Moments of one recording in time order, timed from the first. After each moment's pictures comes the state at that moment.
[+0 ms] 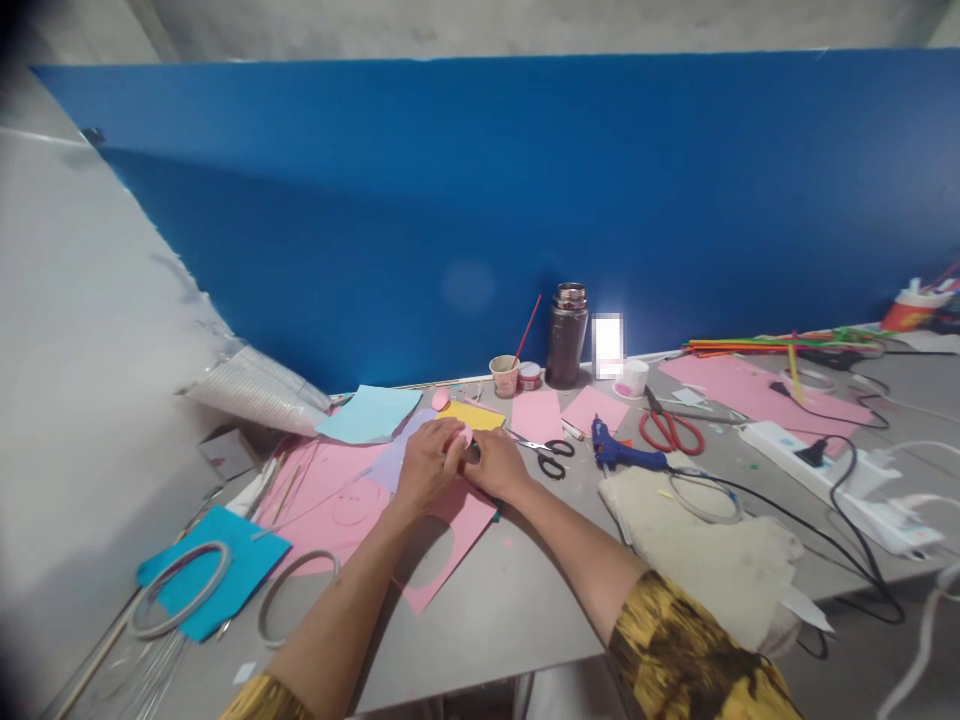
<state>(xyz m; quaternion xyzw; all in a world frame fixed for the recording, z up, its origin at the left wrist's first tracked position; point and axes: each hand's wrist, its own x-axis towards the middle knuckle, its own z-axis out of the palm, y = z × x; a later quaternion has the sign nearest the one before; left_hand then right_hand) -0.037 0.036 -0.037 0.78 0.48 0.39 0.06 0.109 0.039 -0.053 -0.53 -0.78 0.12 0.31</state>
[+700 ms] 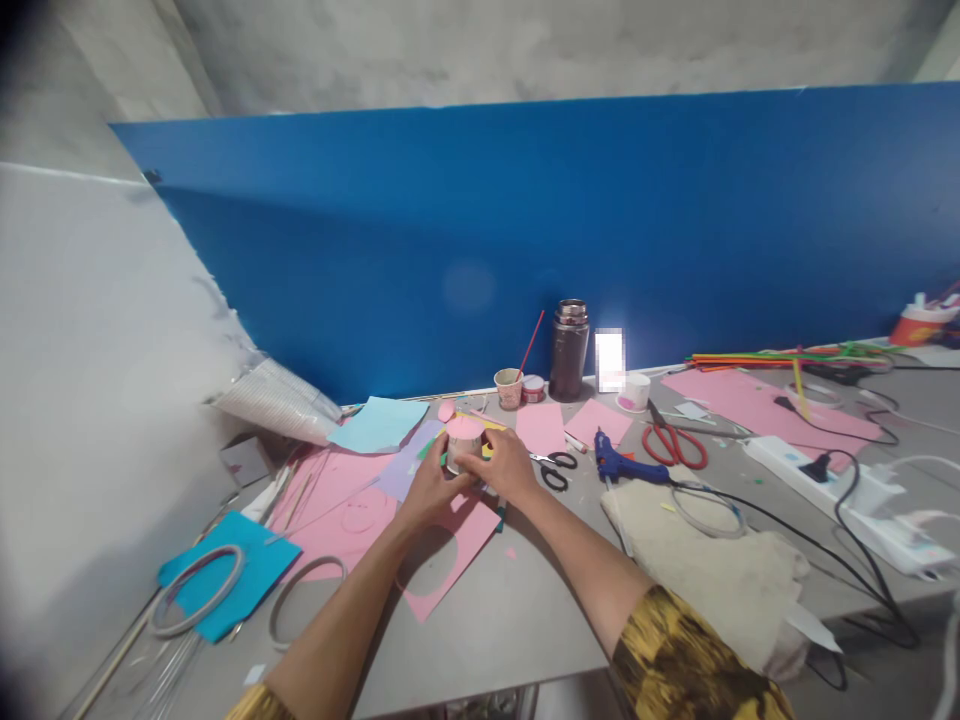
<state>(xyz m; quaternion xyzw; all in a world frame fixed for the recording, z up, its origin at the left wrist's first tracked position) -0.040 0.021 -0.036 0.66 0.46 0.48 0.34 0.117 0.042 -0.045 -0.55 -0.72 0.14 0.40</state>
